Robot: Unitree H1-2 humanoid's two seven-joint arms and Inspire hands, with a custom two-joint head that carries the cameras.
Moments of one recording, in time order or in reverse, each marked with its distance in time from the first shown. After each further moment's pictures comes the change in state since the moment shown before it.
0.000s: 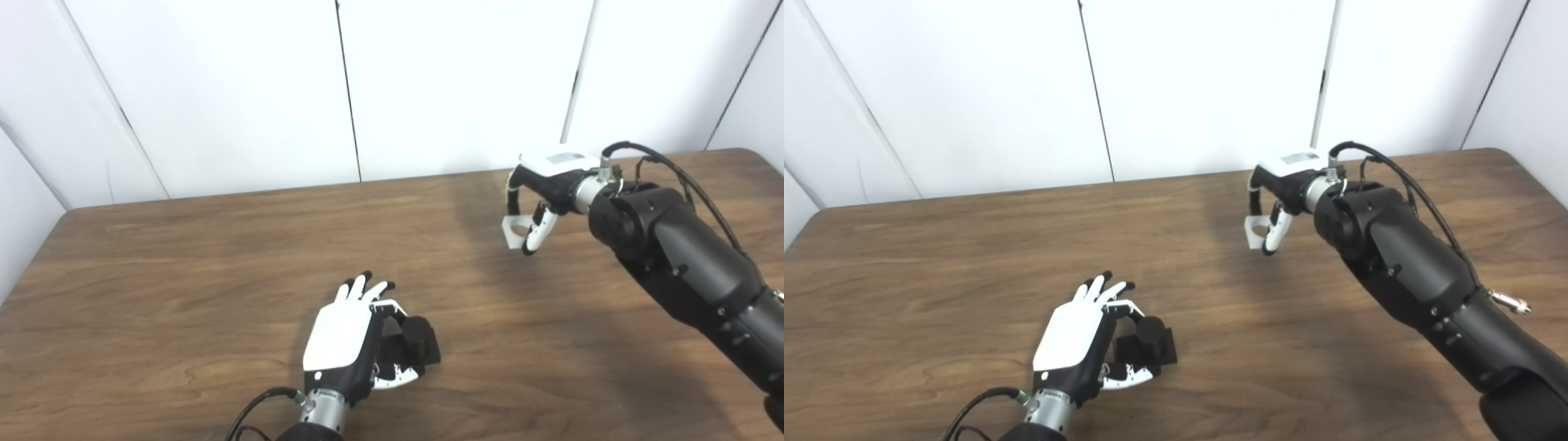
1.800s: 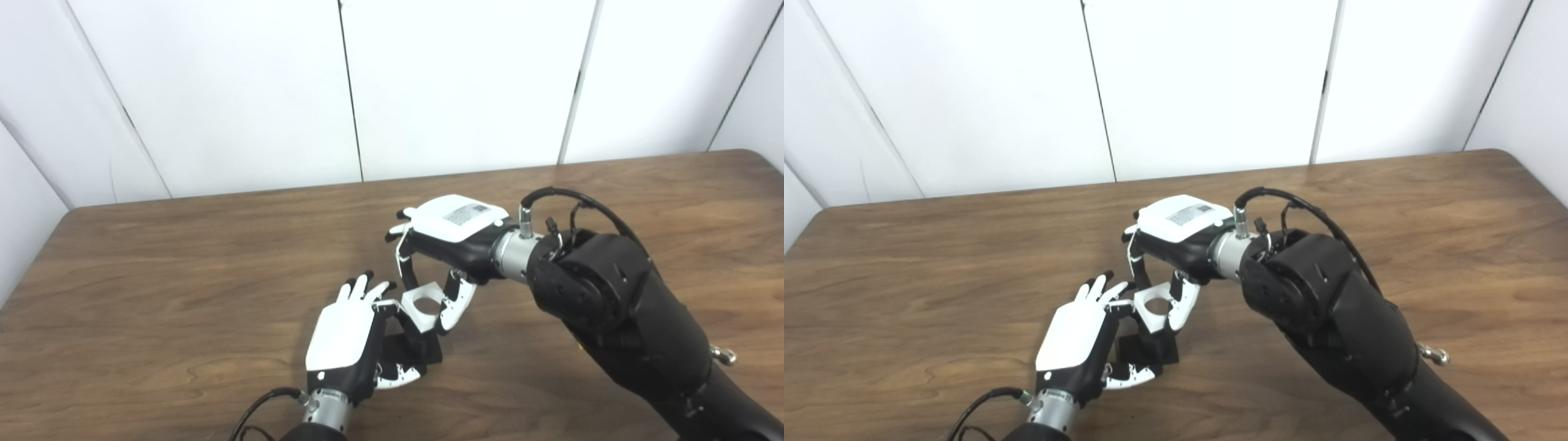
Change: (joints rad) left arm 0.000 -0.013 -0.003 0.003 0.019 0.007 -0.001; right arm 0.076 0.245 -0.019 -0.409 -0.077 -0.040 0.351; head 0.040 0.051
